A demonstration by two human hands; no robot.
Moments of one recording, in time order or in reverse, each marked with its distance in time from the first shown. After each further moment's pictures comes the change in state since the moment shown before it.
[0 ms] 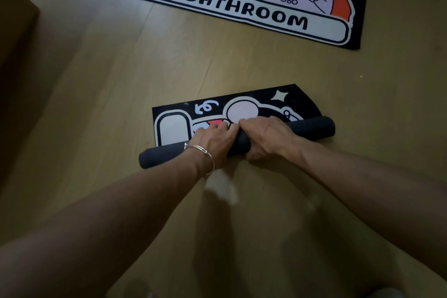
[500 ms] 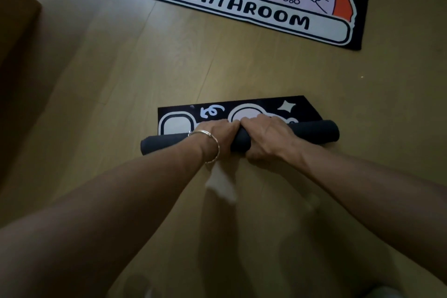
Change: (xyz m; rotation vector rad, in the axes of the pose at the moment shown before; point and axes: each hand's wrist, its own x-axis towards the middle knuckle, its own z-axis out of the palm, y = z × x) left_hand 0.013 -0.004 -0.015 -0.096 -0.106 -0.024; right_hand -0.004 -0.005 0.000 0.004 0.041 0.066
